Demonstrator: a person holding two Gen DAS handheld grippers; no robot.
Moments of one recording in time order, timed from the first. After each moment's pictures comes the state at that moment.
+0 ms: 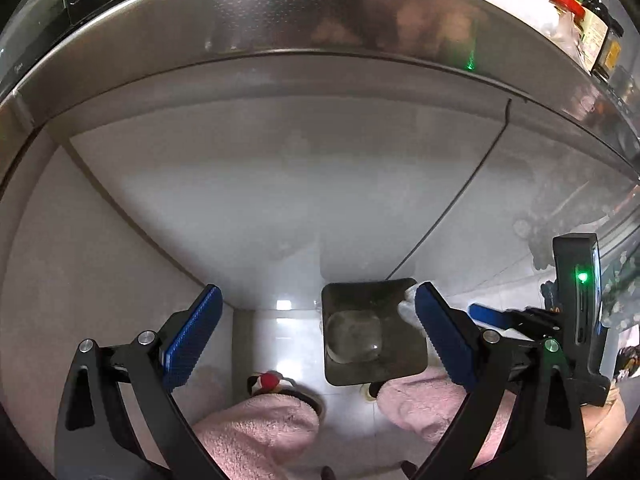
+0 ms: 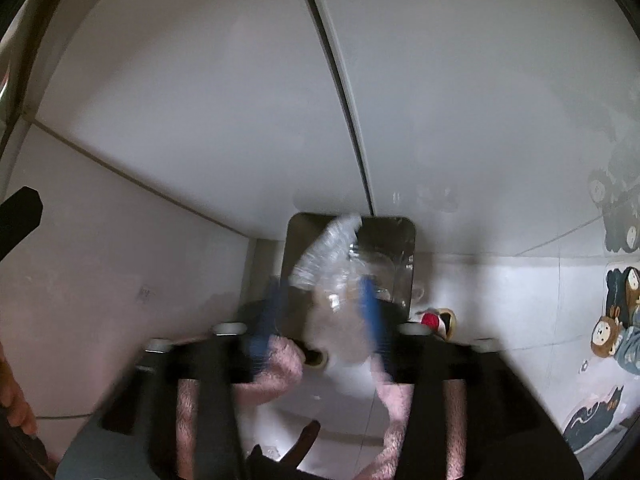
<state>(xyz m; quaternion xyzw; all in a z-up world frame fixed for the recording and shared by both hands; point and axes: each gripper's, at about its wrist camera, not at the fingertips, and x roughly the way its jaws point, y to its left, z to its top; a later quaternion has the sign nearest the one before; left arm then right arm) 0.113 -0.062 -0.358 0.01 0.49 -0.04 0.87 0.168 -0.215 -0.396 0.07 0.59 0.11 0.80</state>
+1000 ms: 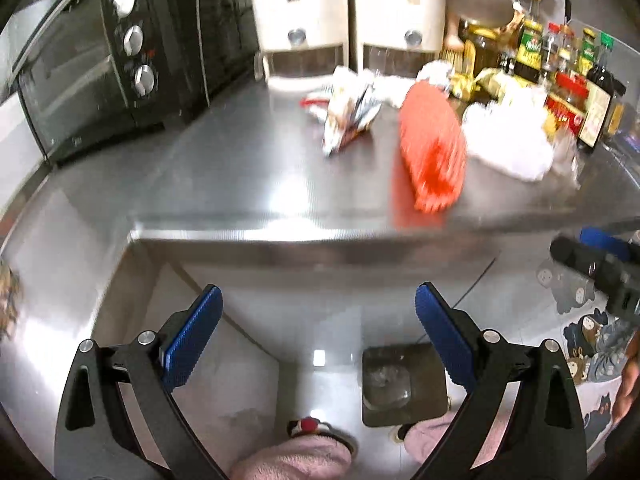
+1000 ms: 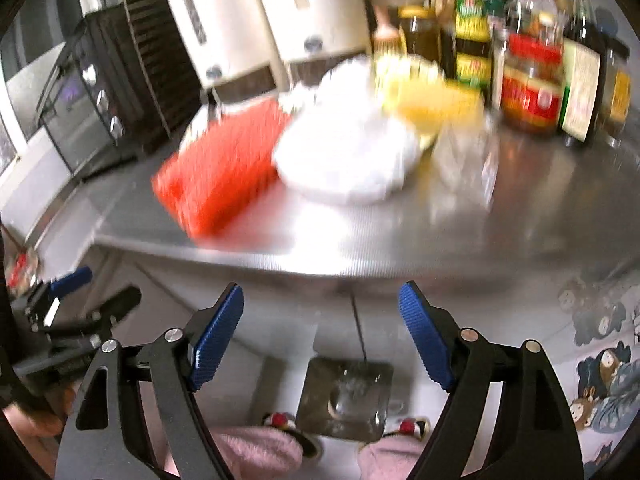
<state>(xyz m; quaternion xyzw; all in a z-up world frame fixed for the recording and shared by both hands) 0.127 -0.044 -0.225 0.04 0.40 0.02 0.92 0.178 -0.219 -0.168 0.06 0.40 0.12 0.91</state>
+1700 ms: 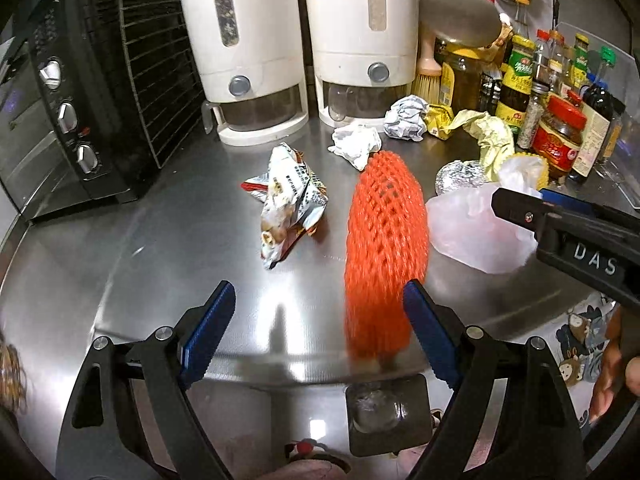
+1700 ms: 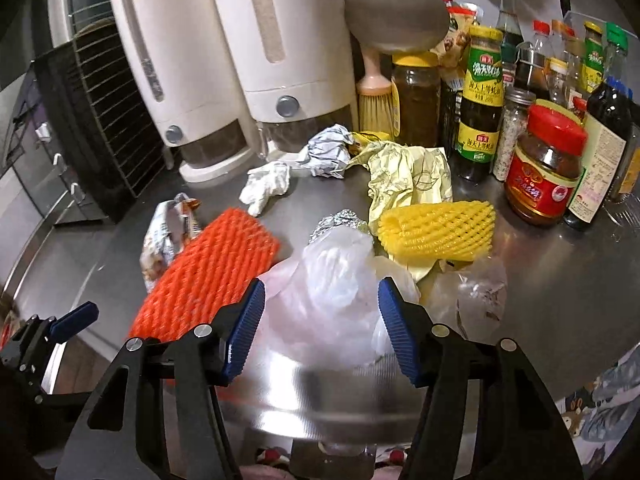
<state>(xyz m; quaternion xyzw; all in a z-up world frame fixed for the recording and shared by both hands) 0.206 -0.088 -0.197 0.06 0.40 -0.02 0.91 0.274 -0.217 -0.135 0.06 0.38 0.07 0.92</state>
